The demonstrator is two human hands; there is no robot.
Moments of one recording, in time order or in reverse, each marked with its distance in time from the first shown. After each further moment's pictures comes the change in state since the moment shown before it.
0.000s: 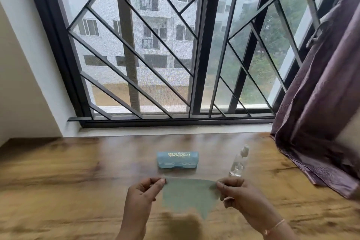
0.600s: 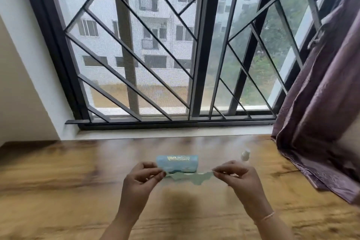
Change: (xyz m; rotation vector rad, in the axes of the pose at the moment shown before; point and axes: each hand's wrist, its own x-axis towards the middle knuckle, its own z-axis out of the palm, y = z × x) left_hand 0.036 0.009 -0.005 0.140 -0.107 0.282; right_hand 0.026 -0.016 0.004 -0.212 0.253 -0.450
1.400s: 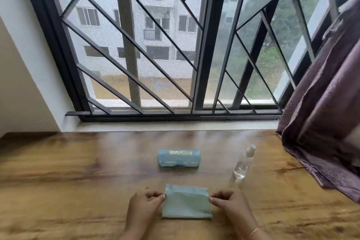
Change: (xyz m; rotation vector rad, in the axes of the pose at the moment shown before) left_hand -0.027 -0.071 0.003 0.463 -0.045 -0.359; right_hand -0.015 0.098 0.010 -0.209 -0.078 0.413
